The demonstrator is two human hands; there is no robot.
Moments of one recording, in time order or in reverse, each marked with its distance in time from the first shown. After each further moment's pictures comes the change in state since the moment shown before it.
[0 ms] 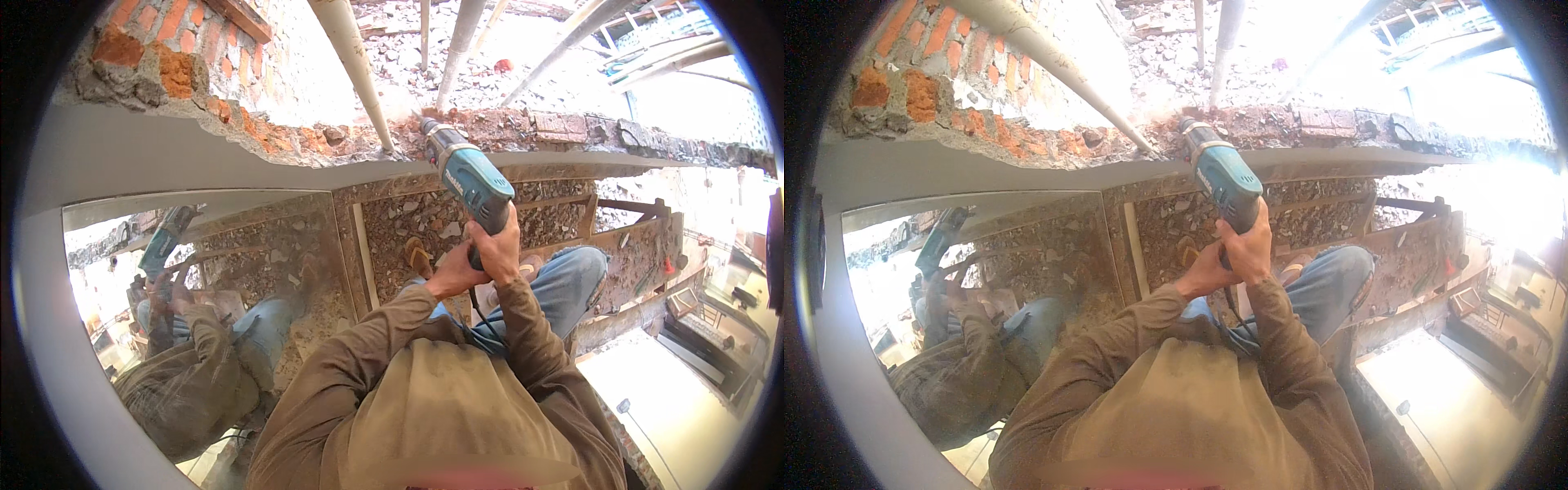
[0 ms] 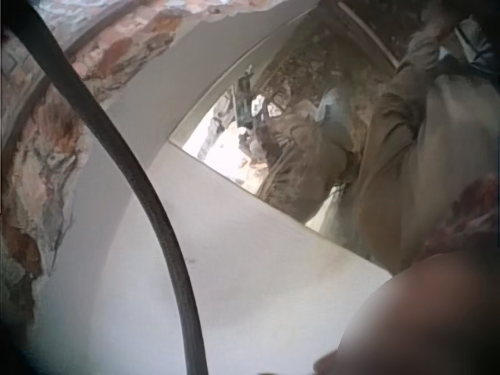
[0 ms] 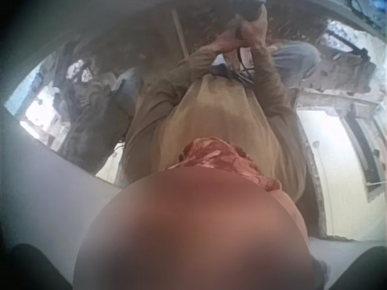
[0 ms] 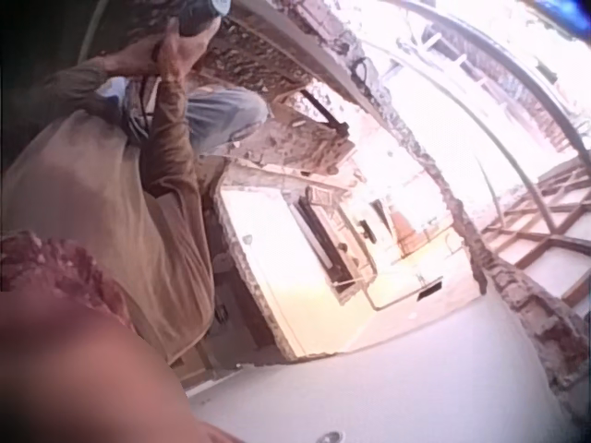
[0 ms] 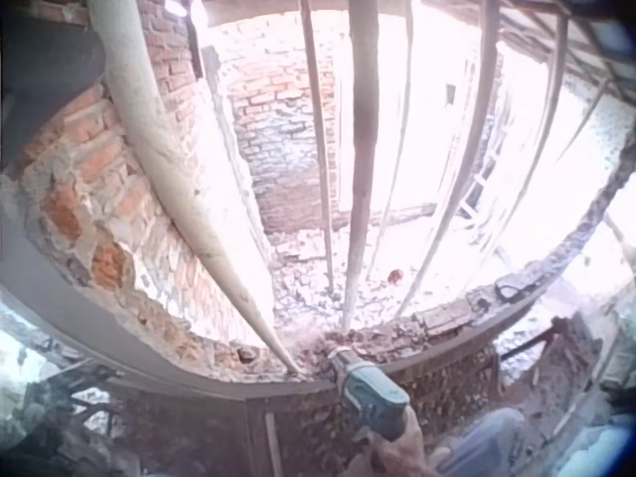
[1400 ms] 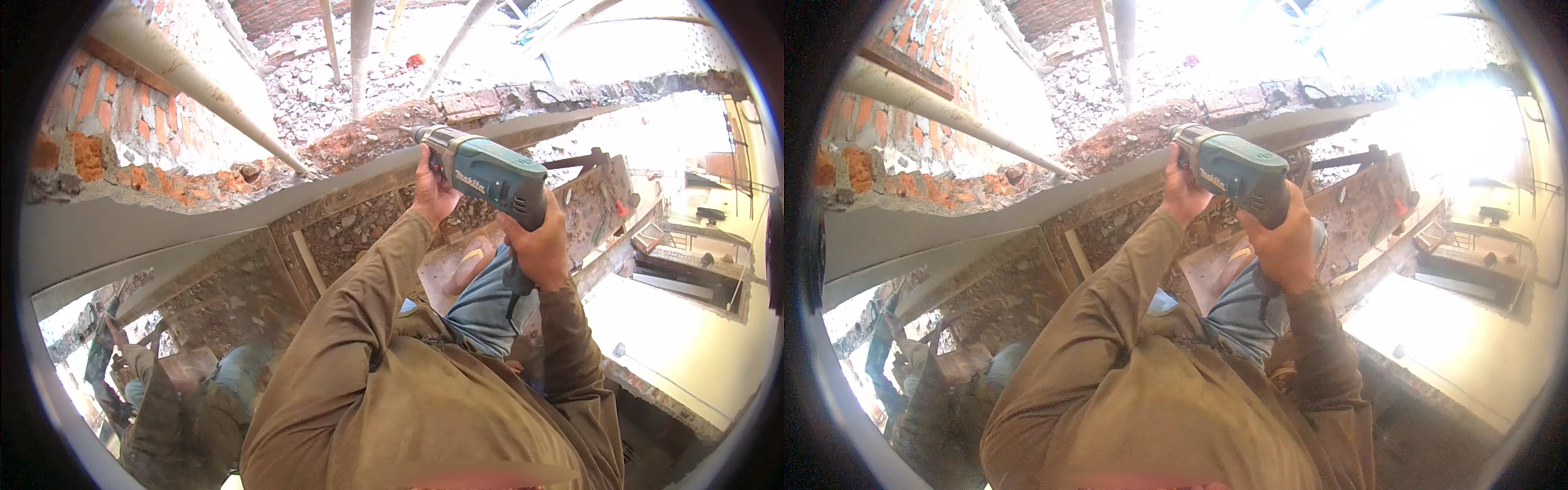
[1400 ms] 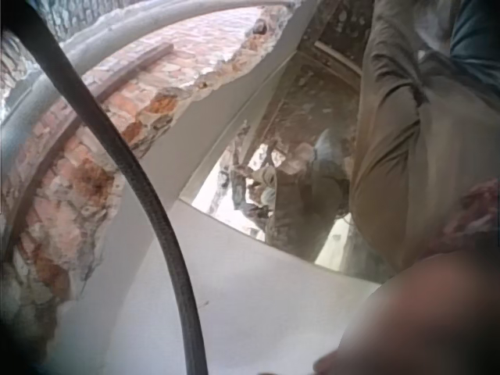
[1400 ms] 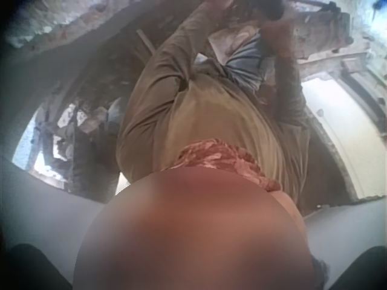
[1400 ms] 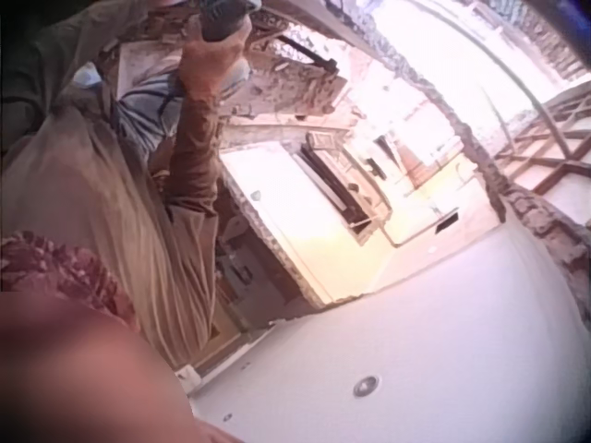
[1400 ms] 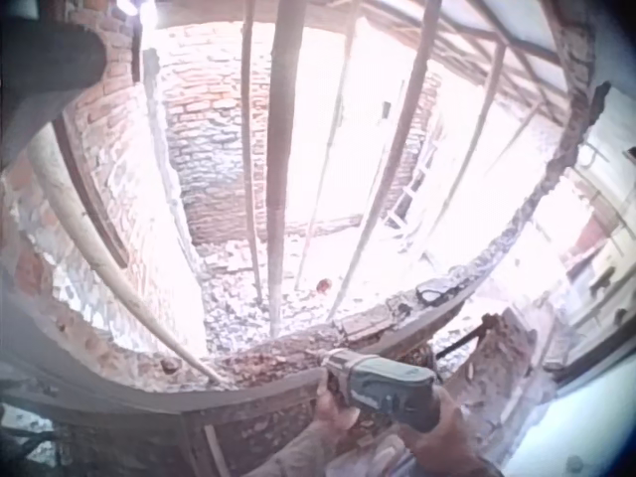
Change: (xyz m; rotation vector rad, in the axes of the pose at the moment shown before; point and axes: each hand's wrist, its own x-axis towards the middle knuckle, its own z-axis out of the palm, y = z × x) left_hand 0.170 0.075 0.040 -1.300 -0.132 0.100; right_hand -0.039 -0.159 -0.125 -0.448 0.204 -0.003
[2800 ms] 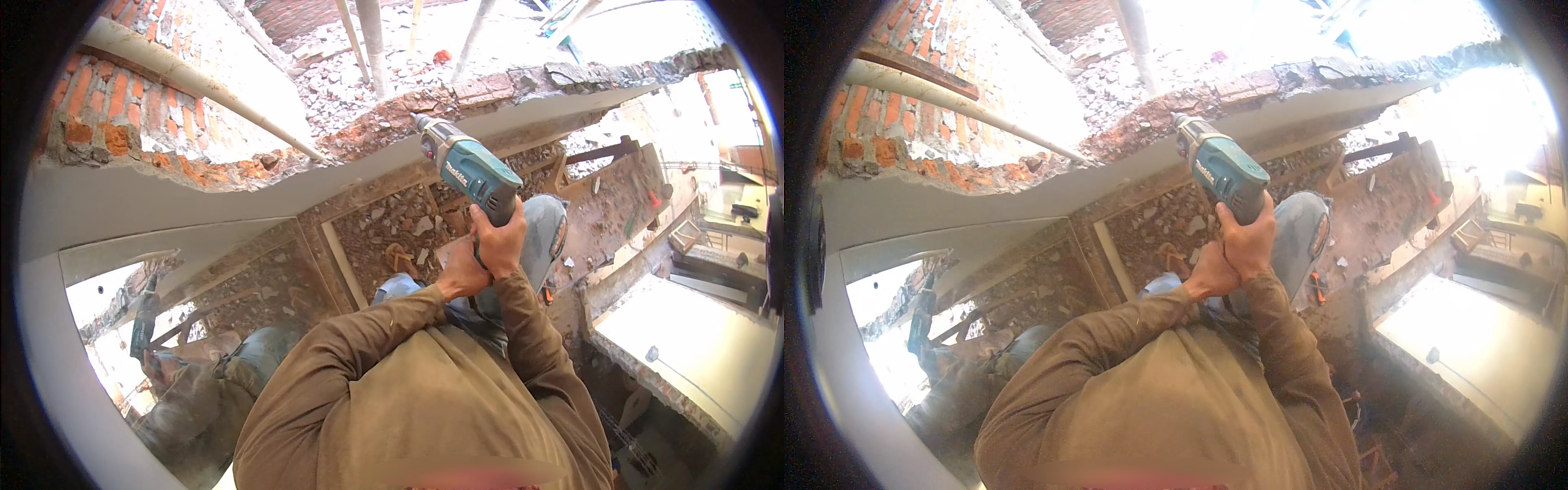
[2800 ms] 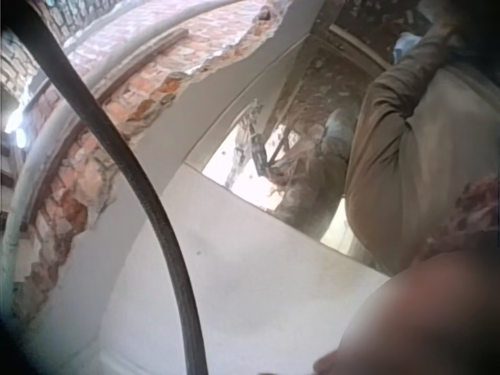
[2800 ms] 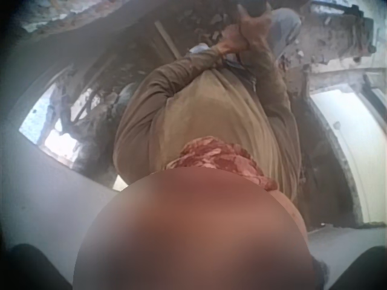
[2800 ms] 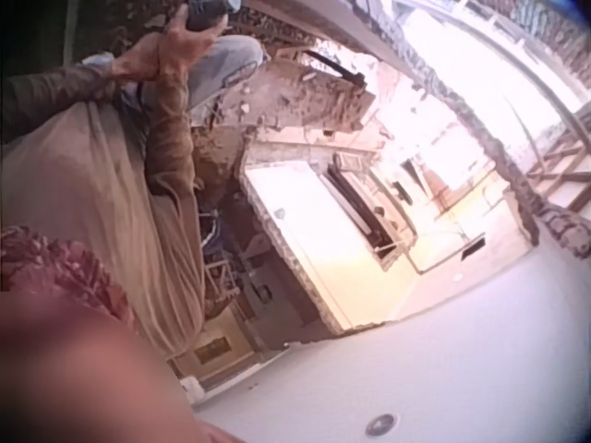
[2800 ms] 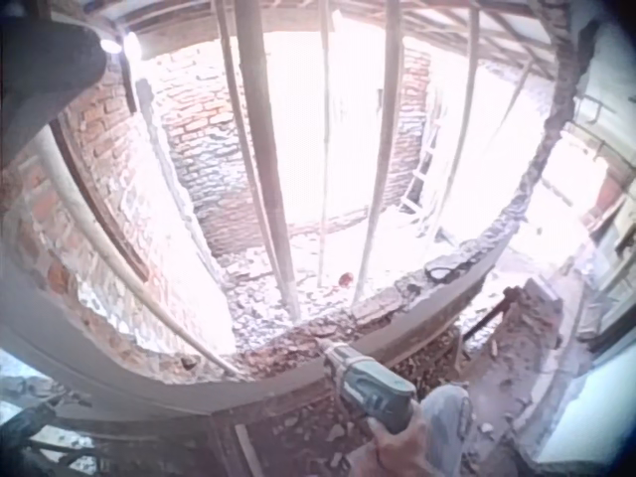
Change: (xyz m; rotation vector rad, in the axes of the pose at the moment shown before) left_hand -0.163 -0.096 0.015 1.622 0.042 0.095; right_hand -0.027 0.112 0.078 0.384 0.167 0.043
